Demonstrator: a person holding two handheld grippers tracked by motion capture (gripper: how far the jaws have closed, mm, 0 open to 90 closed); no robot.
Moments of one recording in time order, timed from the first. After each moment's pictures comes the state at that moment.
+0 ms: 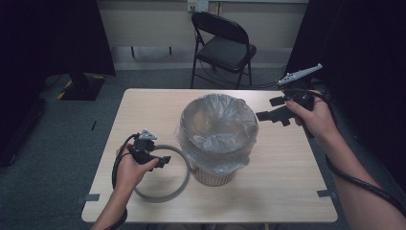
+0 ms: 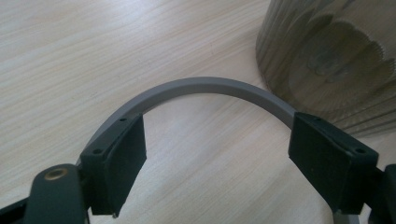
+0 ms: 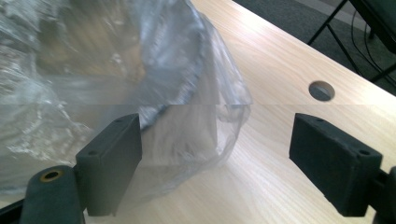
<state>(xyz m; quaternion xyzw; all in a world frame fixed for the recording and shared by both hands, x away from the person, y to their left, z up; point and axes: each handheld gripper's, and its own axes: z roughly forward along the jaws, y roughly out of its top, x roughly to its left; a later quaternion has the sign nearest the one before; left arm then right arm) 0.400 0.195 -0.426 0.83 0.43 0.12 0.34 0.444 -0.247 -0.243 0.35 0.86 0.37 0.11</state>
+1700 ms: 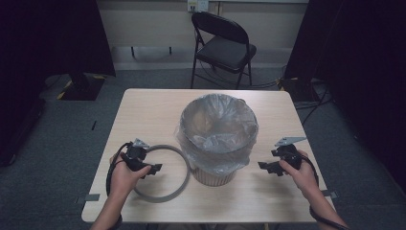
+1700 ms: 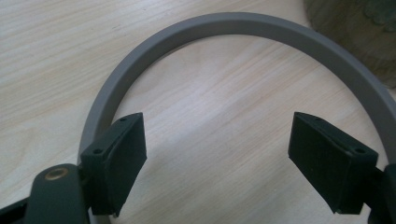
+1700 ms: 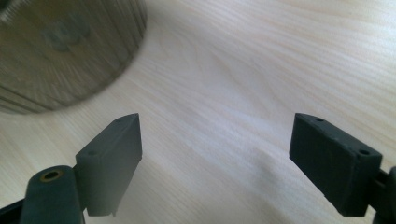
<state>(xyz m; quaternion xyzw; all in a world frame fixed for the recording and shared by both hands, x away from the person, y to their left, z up) 0.394 0.223 -0.458 0.83 0.46 0.11 0.30 0.411 -0.291 -0.460 0.41 0.84 0.33 0.12</state>
